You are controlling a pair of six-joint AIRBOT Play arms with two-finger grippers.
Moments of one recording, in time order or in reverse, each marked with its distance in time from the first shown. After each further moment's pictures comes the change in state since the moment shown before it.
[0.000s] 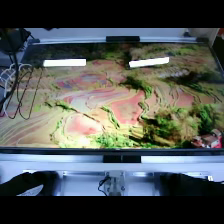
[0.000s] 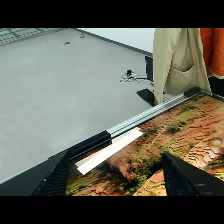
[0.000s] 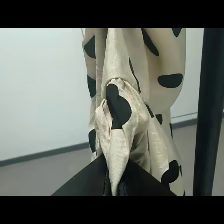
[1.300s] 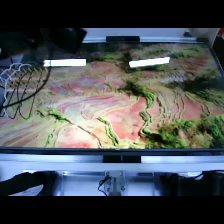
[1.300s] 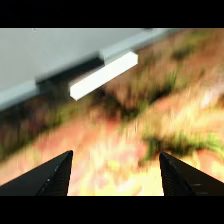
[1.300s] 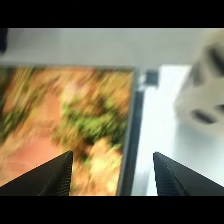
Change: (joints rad) left arm 0.000 -0.112 -0.002 0.101 -0.308 -0.100; right arm 0.187 0.259 -0.075 0.159 0.941 0.030
